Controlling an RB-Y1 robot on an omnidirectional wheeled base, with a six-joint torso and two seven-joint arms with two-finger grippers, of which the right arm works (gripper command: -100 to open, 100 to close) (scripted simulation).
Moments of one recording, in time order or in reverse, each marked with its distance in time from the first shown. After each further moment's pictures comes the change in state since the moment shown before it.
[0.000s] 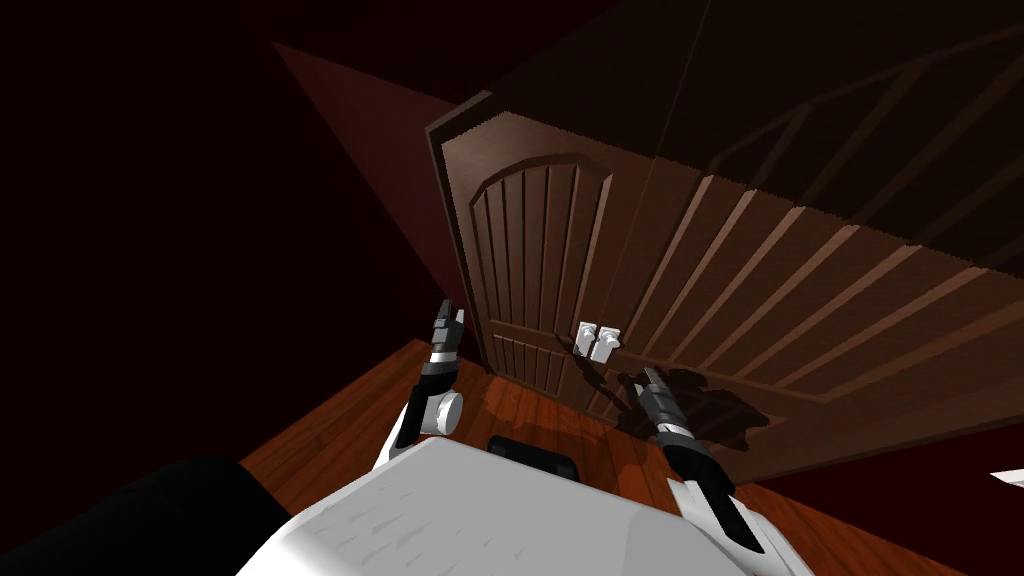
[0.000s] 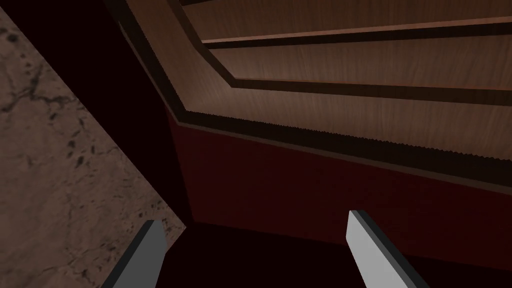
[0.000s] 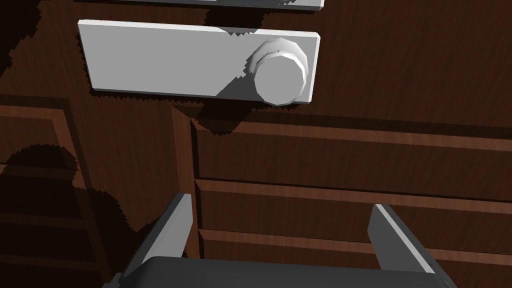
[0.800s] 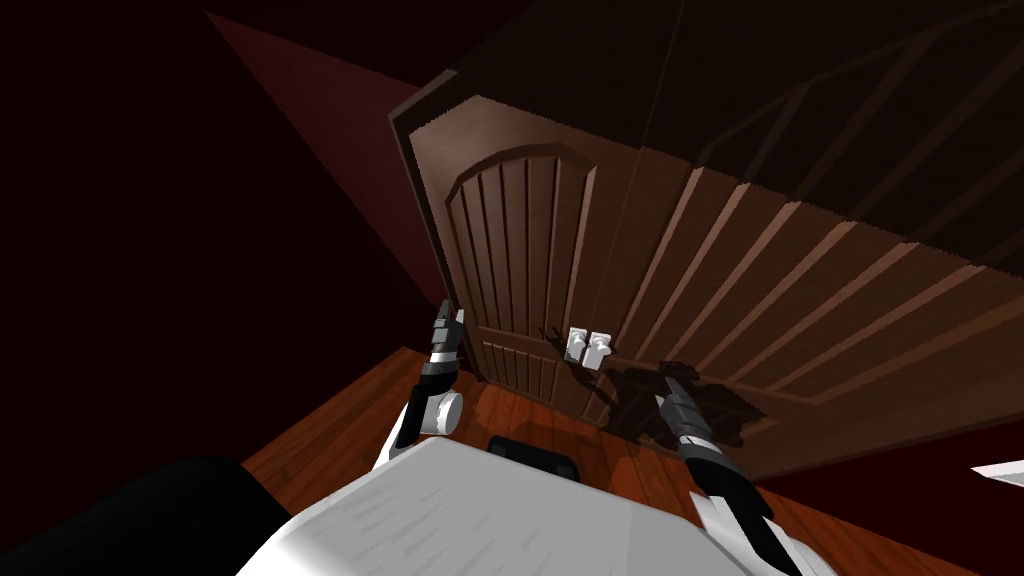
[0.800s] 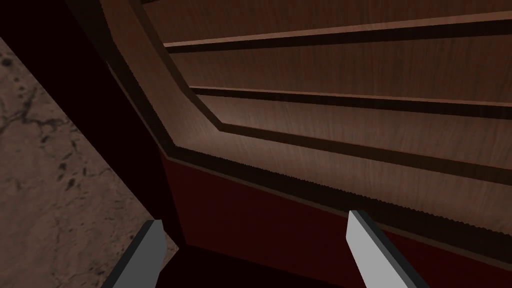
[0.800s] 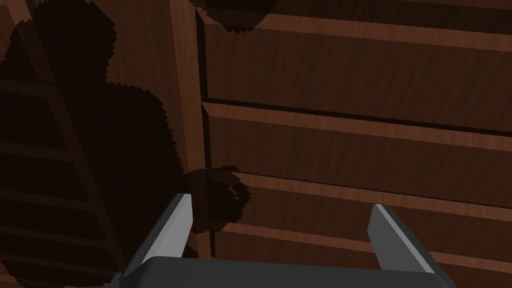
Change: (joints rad) arm 0.004 -0.023 -0.078 0.034 -0.013 0.040 0.018
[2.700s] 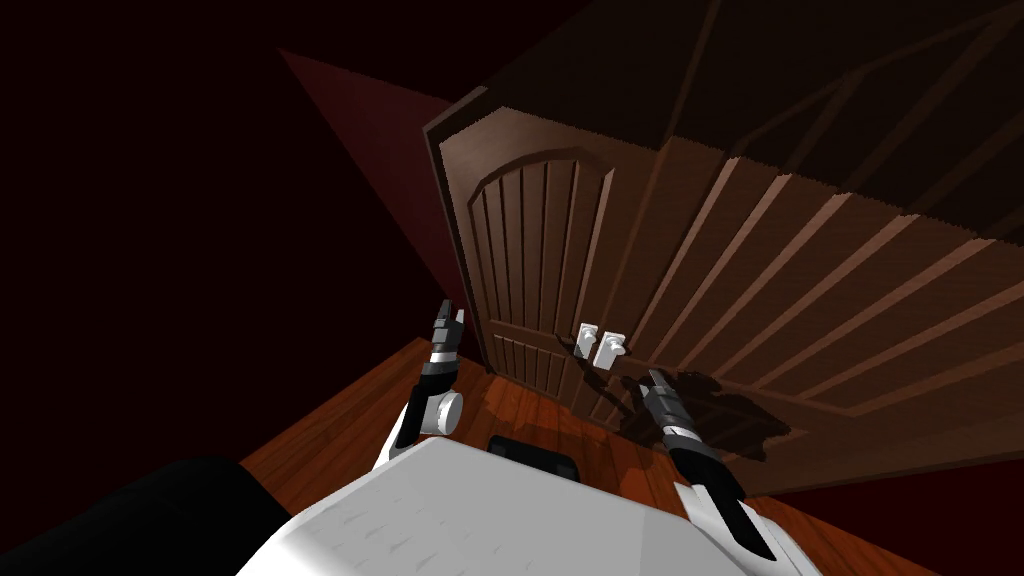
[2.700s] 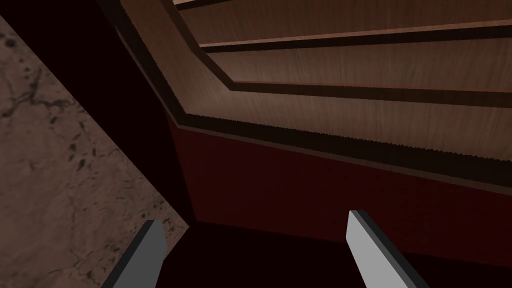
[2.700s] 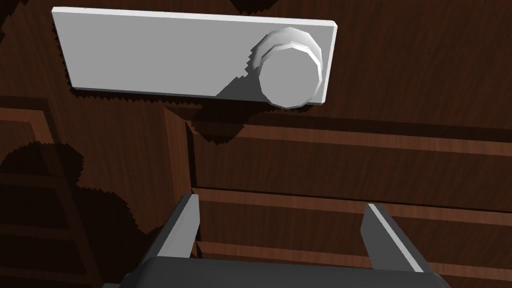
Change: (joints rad) arm -0.002 0.006 0.064 -0.025 0.012 -0.045 -0.032
